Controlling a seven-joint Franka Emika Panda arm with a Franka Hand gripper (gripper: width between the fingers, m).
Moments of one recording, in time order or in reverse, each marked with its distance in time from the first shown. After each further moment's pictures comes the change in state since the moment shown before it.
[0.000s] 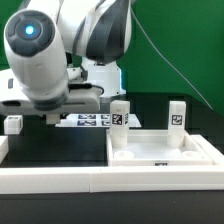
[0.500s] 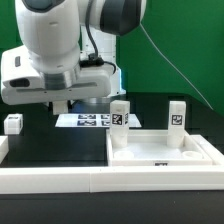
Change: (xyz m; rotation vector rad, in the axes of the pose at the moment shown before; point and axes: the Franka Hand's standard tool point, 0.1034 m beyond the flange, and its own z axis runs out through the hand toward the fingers) arm 0.003 -0.013 -0.037 -0.023 0.112 -0.069
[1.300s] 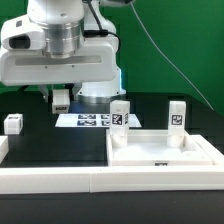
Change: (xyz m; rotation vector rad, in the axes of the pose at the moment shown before) arm 0.015 -0.004 -0.054 -0.056 0.372 -0.018
